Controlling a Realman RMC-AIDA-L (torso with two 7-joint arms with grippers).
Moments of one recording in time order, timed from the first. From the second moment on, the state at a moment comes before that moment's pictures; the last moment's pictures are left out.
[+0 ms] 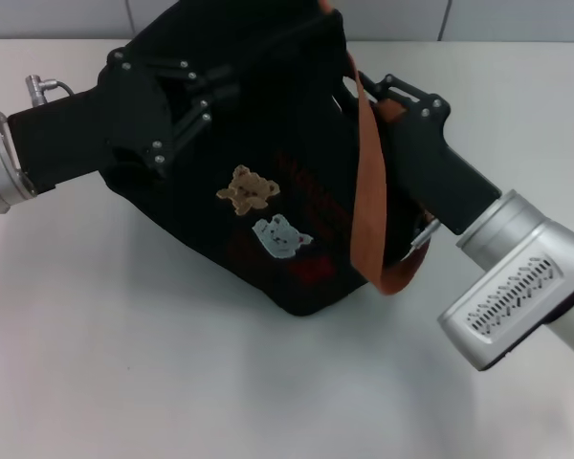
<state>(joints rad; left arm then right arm) -0.48 -2.07 0.78 0.67 1.58 1.69 -0.90 0.69 2.09 -0.31 0.33 -1.55 -1.39 -0.60</state>
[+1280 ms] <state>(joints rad) -0.47 -2.07 0.80 0.67 1.58 1.72 -0.91 0.59 2.09 -0.16 0.35 -1.69 -1.41 -0.60</state>
